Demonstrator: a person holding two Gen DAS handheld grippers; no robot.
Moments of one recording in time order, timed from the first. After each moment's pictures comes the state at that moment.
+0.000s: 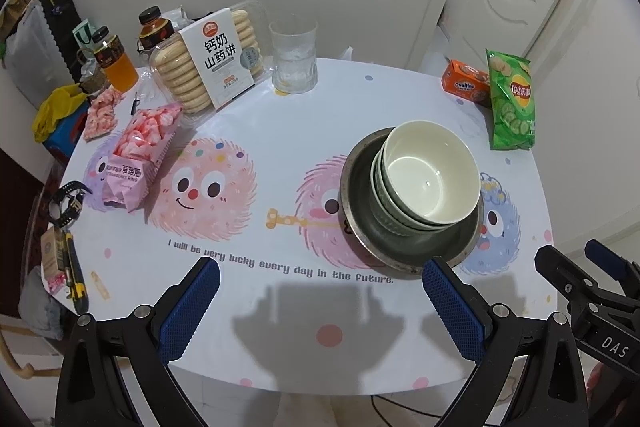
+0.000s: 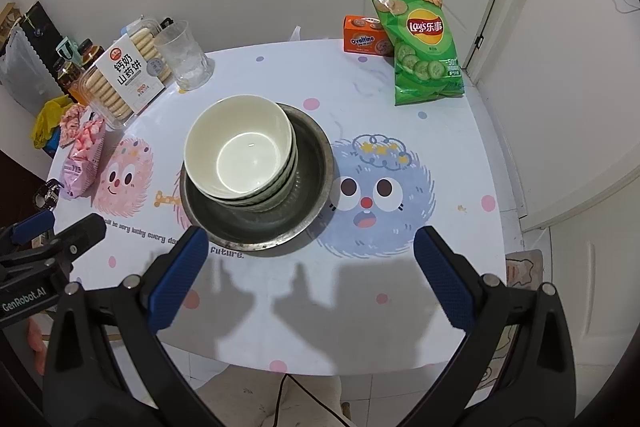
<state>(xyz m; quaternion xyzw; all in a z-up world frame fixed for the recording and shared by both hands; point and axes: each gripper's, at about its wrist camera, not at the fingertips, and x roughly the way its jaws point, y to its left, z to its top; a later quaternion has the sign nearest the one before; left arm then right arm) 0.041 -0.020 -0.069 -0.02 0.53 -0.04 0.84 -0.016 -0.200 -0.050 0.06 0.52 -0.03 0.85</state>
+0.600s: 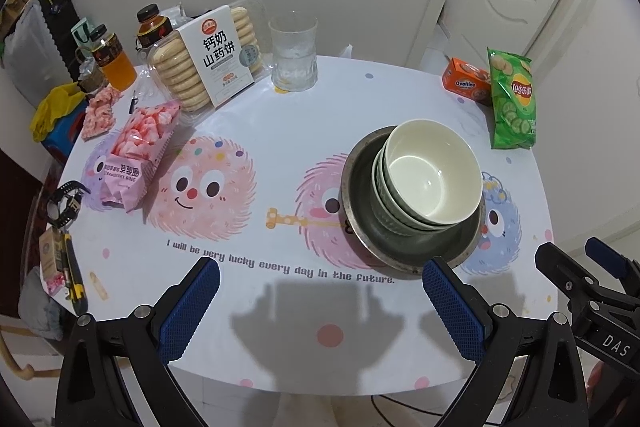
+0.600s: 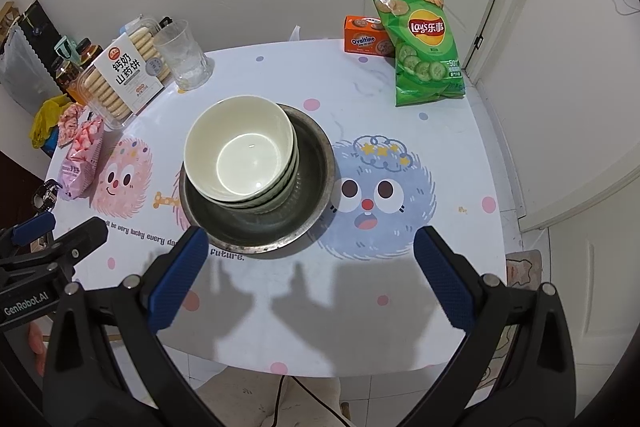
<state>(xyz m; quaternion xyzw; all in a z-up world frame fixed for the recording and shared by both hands) 0.044 -0.018 -0.072 -0.02 0.54 -0.04 0.84 -0.013 -0.198 -0.050 0.06 0.52 -0.03 0.85</state>
